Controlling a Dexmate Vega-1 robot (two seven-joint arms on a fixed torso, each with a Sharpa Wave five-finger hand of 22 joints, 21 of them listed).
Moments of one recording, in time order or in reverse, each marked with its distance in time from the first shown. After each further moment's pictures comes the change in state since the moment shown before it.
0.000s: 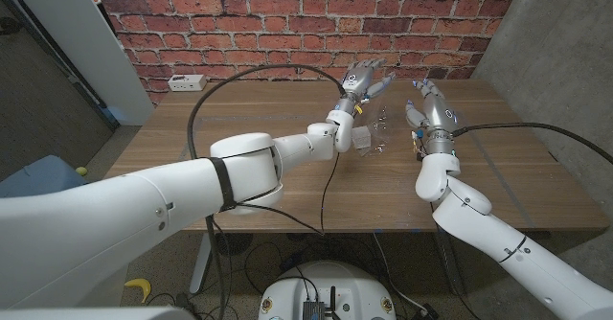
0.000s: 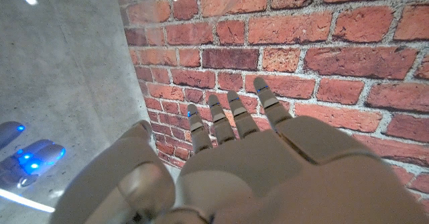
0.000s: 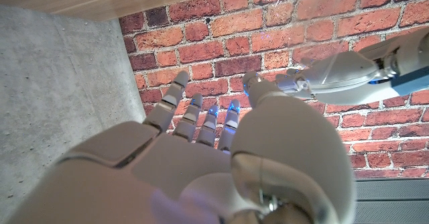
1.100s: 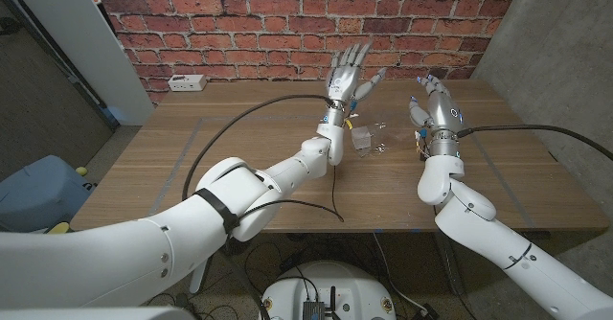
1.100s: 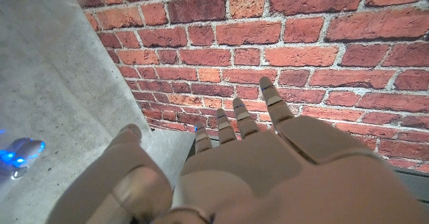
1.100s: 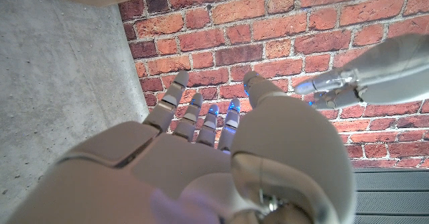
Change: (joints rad) left arm 0.230 -0.027 -0.661 -0.099 0.781 0.081 0.140; left_hand -0.073 -0.058 -0.051 -0.078 0.030 -0.291 -0.006 -0.003 0.003 -0.241 0.041 -0.011 0.003 -0.107 0.088 -0.004 0.000 -0.008 0.071 -0.097 0.000; right arm -0.037 -0.002 0.020 -0.047 -0.039 -0.013 -0.014; right_hand -0.004 0.004 -0.009 -0.001 -0.007 0.005 0.005 0.000 0.000 0.014 0.004 0.000 0.000 0.000 0.000 0.006 0.000 0.000 0.000 0.007 0.000
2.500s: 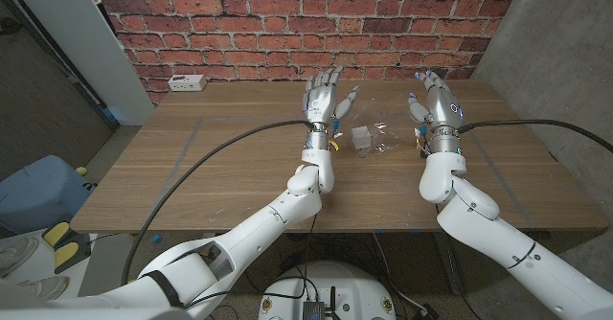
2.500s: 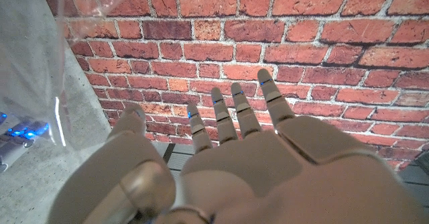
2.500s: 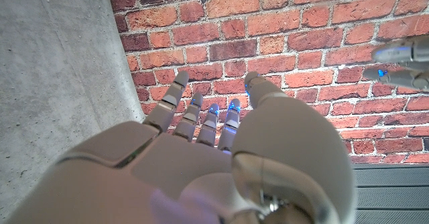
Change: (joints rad) left arm 0.386 0.350 0.120 -0.899 -0.216 0.388 -0.286; left_hand 0.119 0.038 0.071 -0.170 -0.023 0.300 -0.001 0.158 0.059 0.257 -0.002 0.183 0.120 0.198 -0.025 0.044 0.025 0.107 0.003 0.016 0.045; right arm -0.002 -0.013 0.003 -0.030 -0.035 -0.005 0.033; right_hand -0.008 0.000 -0.004 0.004 -0.005 0.000 0.000 0.000 0.000 0.003 0.004 0.000 0.000 0.000 0.000 0.008 0.004 0.000 0.000 0.000 0.000
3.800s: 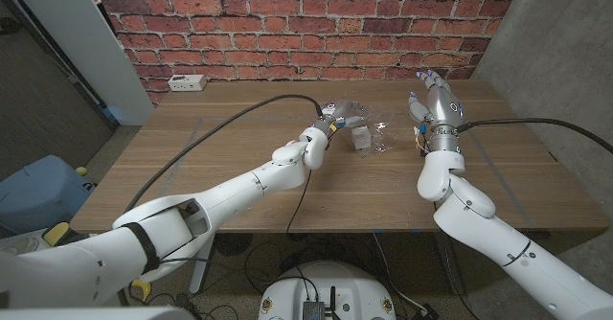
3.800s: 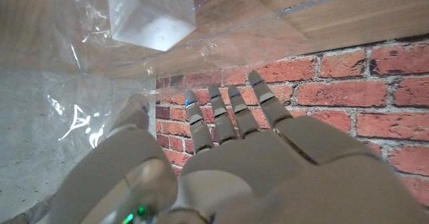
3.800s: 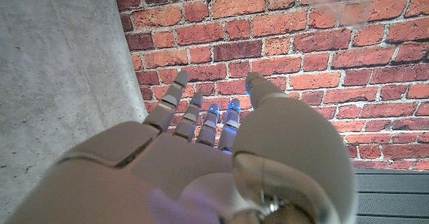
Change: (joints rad) left arm -0.283 0.159 0.218 0.059 -0.266 -0.091 -0.506; left_hand 0.065 0.002 0.045 -0.034 -0.015 0.111 0.089 -0.137 -0.062 0.030 -0.023 -0.145 -0.123 -0.082 -0.050 -0.048 -0.032 -0.006 -0.134 -0.051 -0.050; right arm 0.015 0.019 -0.007 0.011 -0.015 -0.030 0.008; right_hand -0.009 -0.001 -0.004 0.004 -0.006 0.000 0.000 0.000 0.000 0.000 0.000 0.000 0.000 0.000 0.000 0.004 0.005 0.000 0.000 0.006 0.000
